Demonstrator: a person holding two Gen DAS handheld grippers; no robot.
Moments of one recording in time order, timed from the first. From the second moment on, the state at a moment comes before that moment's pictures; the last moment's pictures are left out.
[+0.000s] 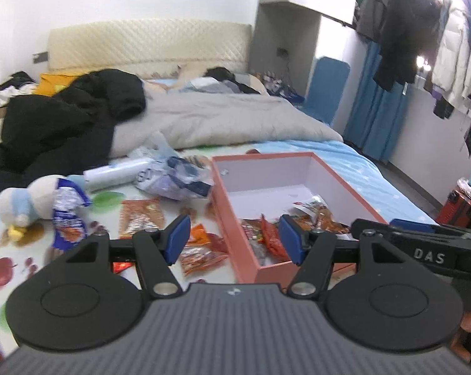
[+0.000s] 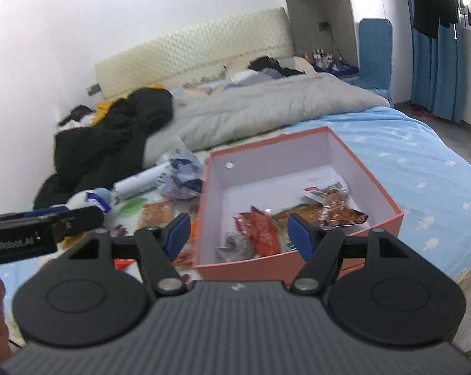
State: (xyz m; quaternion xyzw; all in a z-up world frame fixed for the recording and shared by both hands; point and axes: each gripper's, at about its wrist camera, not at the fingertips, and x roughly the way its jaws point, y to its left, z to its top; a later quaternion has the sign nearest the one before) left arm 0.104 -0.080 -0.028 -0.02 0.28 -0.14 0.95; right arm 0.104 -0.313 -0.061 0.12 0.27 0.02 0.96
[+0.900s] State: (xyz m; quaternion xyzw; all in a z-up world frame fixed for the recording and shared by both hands) left arm 0.012 0.033 -0.079 -0.09 0.32 -0.02 0.94; right arm 0.040 -0.210 -0.086 0.08 0.28 0.13 0.95
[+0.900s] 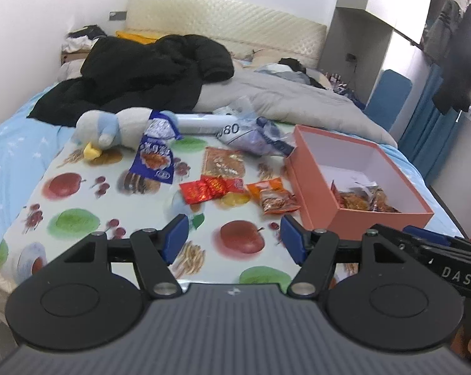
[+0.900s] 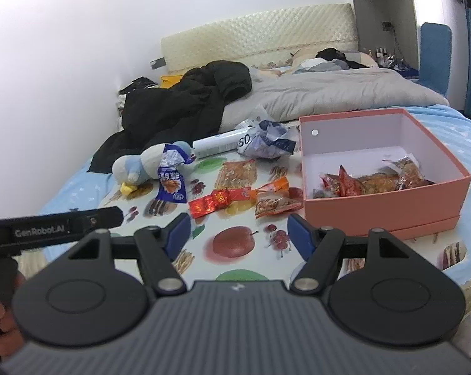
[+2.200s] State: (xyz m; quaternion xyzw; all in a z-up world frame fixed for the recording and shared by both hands) left arm 0.253 0.051 -0.233 0.07 0.42 -0.09 0.90; right arm 0.197 -0.135 -0.202 -0.07 0.34 0.13 0.93
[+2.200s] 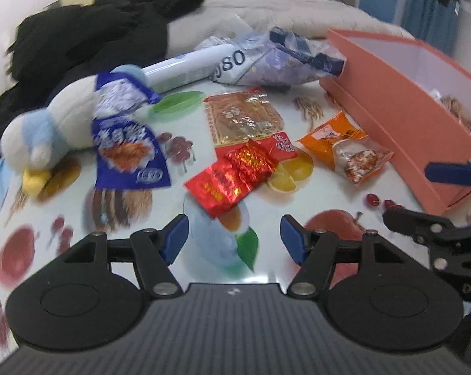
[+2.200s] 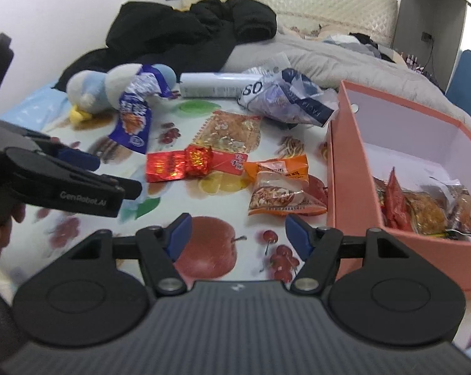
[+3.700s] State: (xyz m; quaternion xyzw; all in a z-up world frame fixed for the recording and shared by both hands) left arm 0.333 0.066 -0.288 0.02 0.43 -0.14 0.89; right arm 0.274 -0.095 -0.263 -0.24 0.31 0.09 0.91
